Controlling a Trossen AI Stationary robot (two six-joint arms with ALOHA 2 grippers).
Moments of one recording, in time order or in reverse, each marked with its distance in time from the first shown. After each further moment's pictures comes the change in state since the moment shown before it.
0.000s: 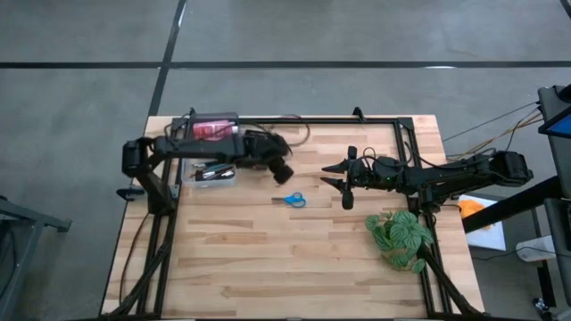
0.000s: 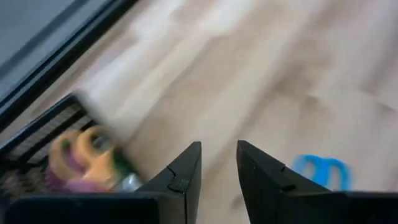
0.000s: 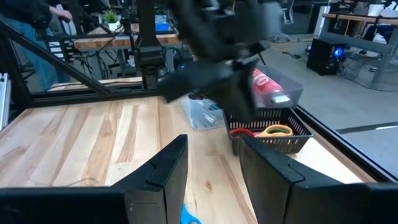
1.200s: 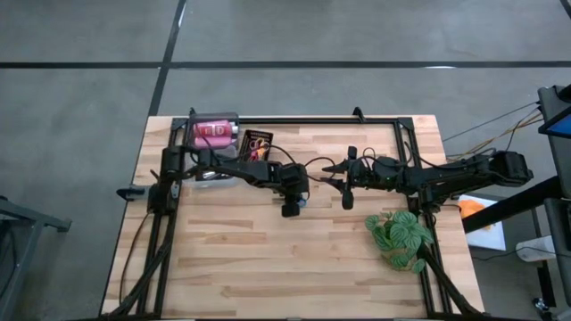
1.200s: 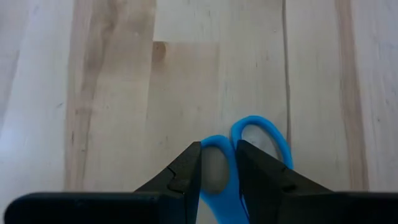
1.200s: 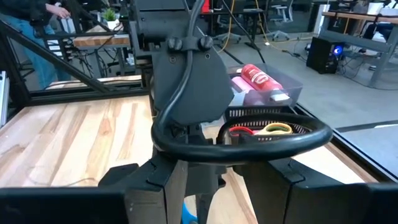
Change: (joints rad) left arm -0.093 0.343 -0.001 0.317 0.331 0.469; right arm 0.000 0.000 -0.001 -0.005 0.001 0.000
